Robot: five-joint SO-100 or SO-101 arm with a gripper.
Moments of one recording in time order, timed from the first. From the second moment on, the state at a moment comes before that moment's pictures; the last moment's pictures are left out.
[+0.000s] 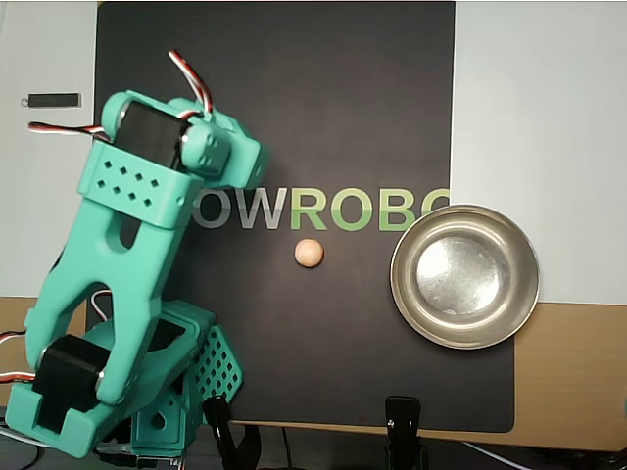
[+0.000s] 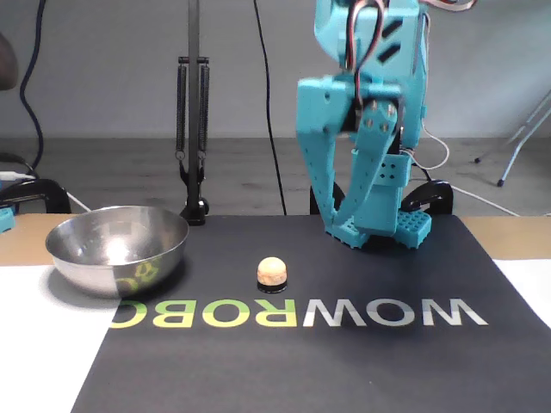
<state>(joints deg) 19.2 99.1 94.0 87.6 -92.6</state>
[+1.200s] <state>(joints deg) 25.4 117.7 115.0 87.5 -99.3</state>
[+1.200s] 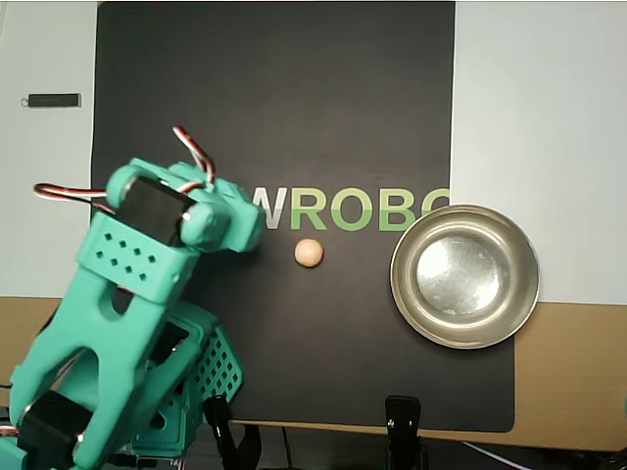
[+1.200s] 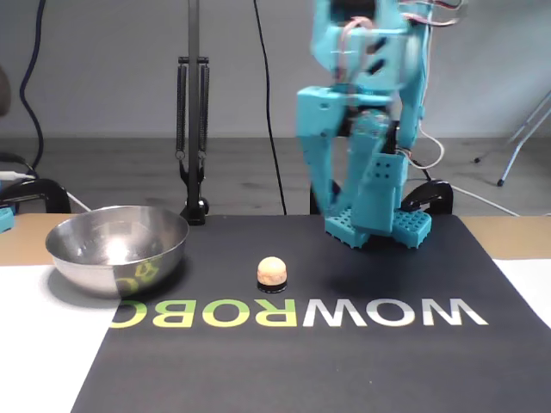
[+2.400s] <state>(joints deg) 40.1 118.9 123.6 77.2 -101.2</state>
